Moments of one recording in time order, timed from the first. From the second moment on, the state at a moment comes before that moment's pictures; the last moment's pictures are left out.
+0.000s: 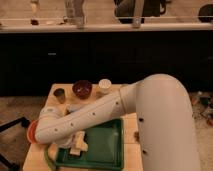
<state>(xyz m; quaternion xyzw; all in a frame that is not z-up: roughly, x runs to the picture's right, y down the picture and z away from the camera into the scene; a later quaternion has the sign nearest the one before) -0.158 0.282 0.713 -0.30 -0.15 -0.62 0.71</state>
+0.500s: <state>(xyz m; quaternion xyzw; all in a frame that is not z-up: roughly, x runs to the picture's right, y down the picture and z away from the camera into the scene) -0.149 0.281 0.739 -0.31 -0.17 -0.62 0.70</state>
